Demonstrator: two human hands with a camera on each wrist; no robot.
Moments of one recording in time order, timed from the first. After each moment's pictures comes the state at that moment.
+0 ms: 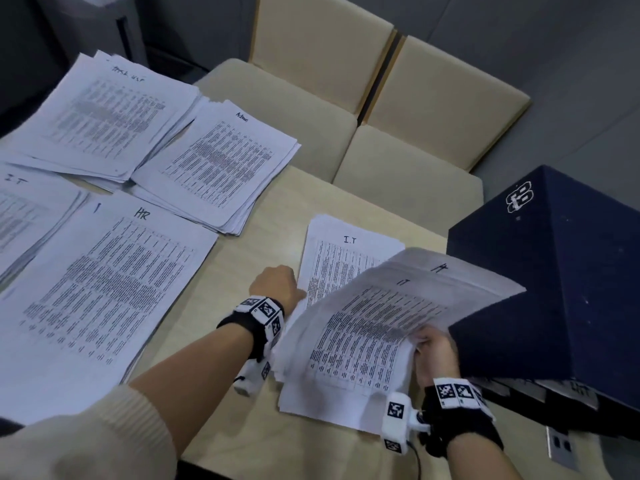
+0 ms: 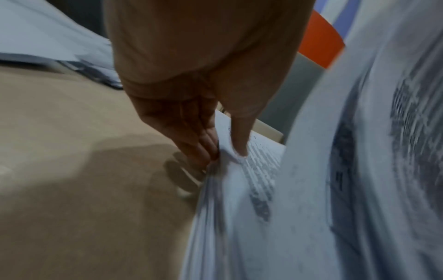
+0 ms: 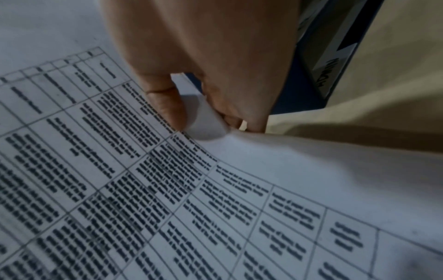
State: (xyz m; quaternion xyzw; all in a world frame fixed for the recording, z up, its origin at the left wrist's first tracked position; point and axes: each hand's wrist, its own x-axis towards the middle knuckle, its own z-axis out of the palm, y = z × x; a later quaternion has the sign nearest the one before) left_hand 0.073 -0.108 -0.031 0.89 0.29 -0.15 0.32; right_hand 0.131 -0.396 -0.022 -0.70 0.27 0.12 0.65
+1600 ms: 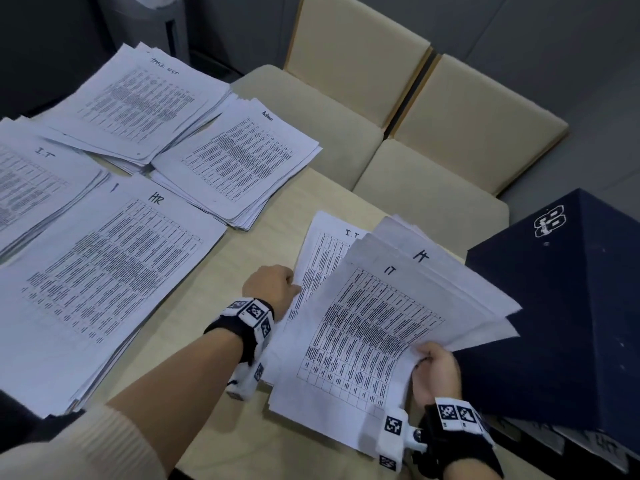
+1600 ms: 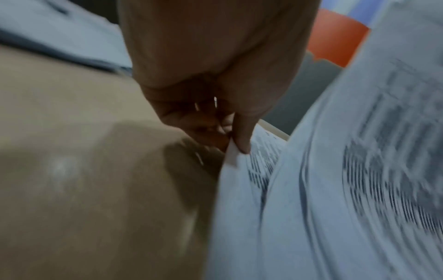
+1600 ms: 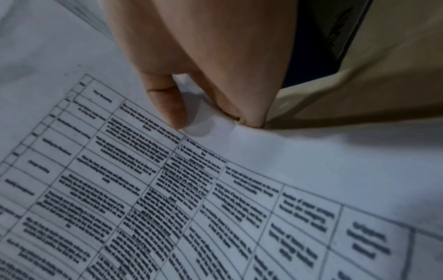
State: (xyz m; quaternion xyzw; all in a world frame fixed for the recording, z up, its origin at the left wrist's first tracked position) left_hand 0.064 -0.108 -0.045 0.89 0.32 -0.07 0.32; right_hand 0.146 -0.385 -0.012 -0.52 0.35 0.17 0.76
